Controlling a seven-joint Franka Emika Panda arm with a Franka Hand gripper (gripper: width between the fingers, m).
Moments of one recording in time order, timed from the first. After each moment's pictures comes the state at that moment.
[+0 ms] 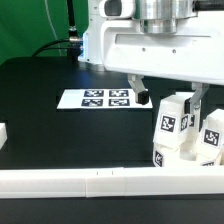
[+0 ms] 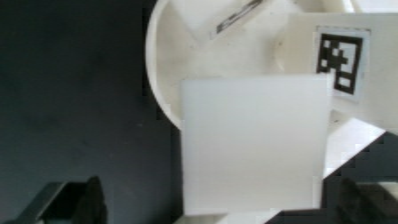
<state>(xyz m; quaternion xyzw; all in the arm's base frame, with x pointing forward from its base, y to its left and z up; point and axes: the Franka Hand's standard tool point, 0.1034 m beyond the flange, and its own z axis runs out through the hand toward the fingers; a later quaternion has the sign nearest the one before) 0.611 0.050 0.091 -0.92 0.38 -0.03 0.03</state>
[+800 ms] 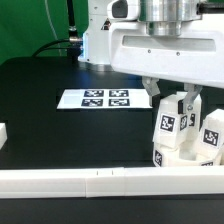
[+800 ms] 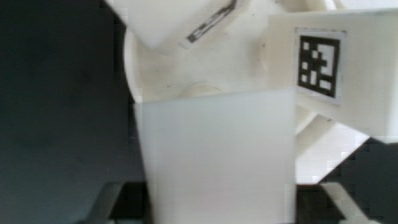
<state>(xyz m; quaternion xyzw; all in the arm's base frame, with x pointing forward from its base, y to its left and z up) 0.612 0.057 0.090 -0.90 0.43 -0.03 0.04</state>
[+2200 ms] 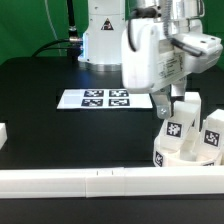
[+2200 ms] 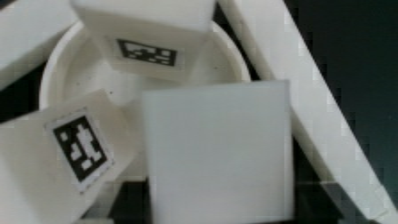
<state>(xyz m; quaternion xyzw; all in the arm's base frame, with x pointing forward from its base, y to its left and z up) 0.614 0.058 0.087 -0.46 0.88 0.00 0.12</state>
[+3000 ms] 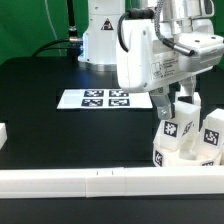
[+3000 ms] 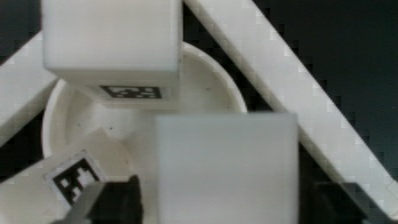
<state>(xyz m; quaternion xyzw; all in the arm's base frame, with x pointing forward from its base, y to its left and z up) 0.617 0.064 0.088 -0.42 0.90 0.00 0.13</state>
